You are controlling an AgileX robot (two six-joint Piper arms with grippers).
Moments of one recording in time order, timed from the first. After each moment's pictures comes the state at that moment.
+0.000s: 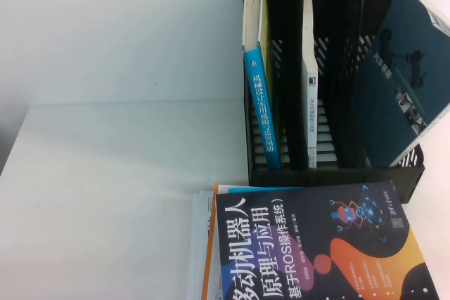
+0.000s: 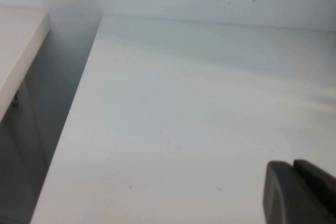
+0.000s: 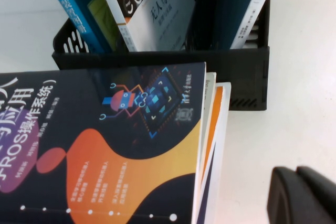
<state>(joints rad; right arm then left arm) 0.15 0.31 -0.19 0.34 0.42 -0.17 -0.13 -0.01 0.02 0.09 0.34 -0.28</state>
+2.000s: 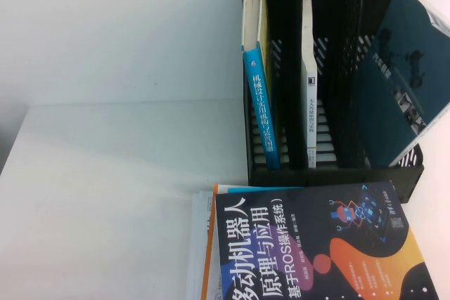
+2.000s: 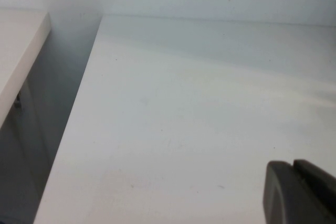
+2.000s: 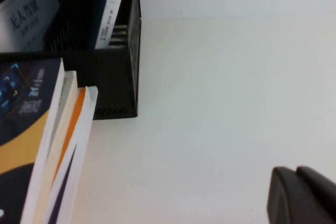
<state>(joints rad) 0.01 -0.01 0.03 -0.12 0.40 0.15 -0.13 -0.01 0.02 0.09 0.35 -0.26</state>
